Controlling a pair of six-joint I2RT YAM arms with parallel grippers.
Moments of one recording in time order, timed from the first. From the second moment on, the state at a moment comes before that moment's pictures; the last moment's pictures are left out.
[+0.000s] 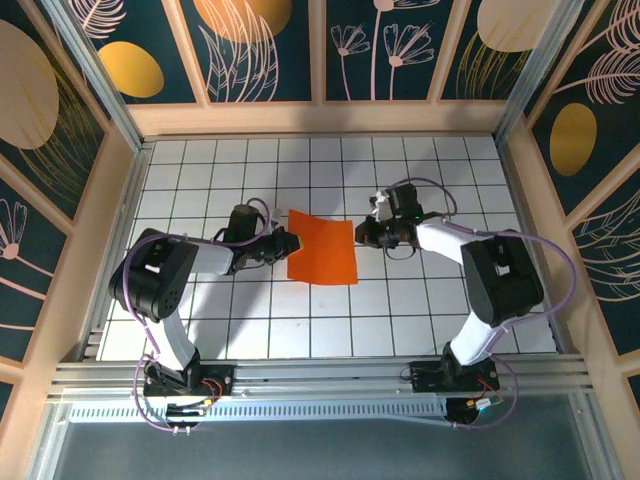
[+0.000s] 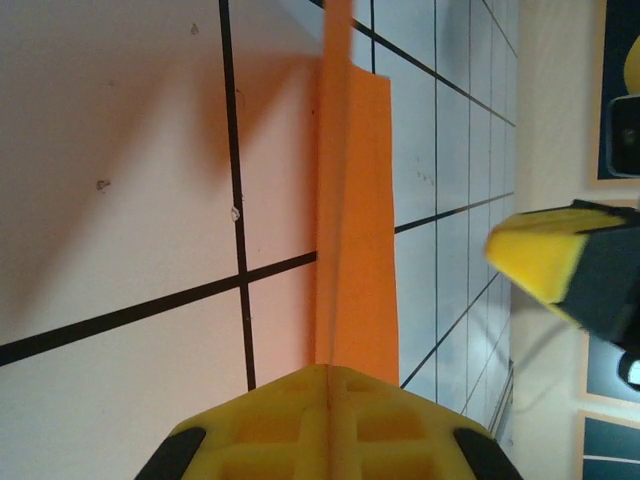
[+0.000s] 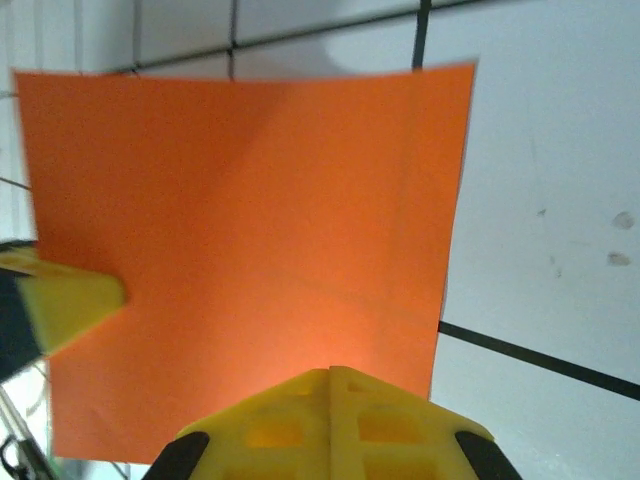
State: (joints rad) left arm -0.40 1.79 0.71 0.40 0.69 -0.86; right arm 0.38 1.71 0.92 -0.18 -0.54 0.48
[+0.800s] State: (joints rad) left arm -0.44 1.74 0.80 0.29 0.68 -0.82; right arm 0.43 1.83 0.93 -0.17 -0.47 0.47
